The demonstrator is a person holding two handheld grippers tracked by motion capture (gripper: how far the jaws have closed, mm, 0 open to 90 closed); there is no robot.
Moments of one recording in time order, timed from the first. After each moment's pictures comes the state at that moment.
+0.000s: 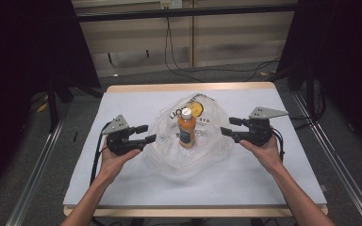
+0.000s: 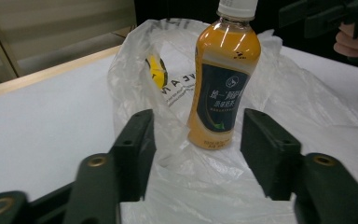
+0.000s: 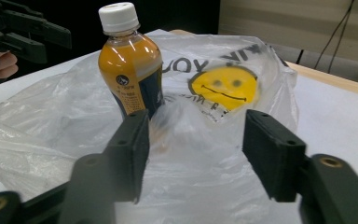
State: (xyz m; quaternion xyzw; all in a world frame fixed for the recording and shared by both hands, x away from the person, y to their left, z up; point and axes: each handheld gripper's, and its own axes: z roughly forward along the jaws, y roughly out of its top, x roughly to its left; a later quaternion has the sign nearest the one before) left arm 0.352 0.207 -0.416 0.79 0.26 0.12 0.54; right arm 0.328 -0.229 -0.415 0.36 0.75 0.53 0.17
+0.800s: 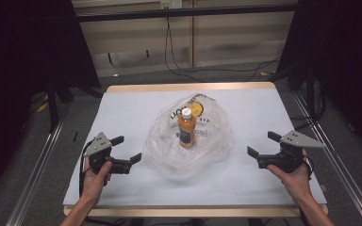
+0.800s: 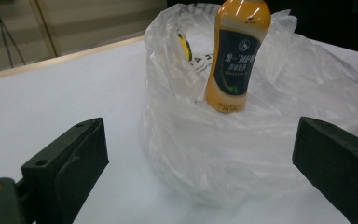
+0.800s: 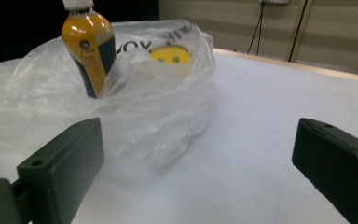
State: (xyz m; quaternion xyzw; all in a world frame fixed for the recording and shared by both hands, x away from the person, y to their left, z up) left arm 0.299 0.248 -0.429 0.77 0.31 0.17 0.53; right arm 0.248 -0.279 -0.429 0.44 0.69 0.51 0.26
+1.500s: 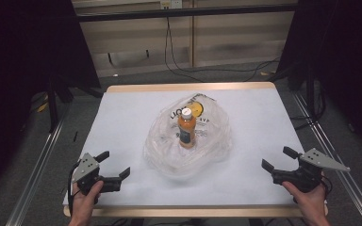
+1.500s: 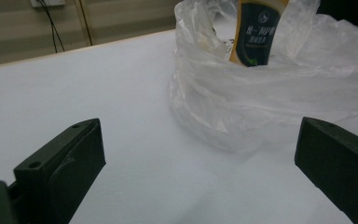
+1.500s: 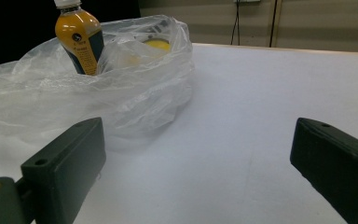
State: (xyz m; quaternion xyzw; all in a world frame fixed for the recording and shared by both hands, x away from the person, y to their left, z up) left arm 0.260 0.276 -0.455 0.75 0.34 0.23 0.51; right arm 0.199 -0.305 -0.443 0.48 0.65 0.52 0.27
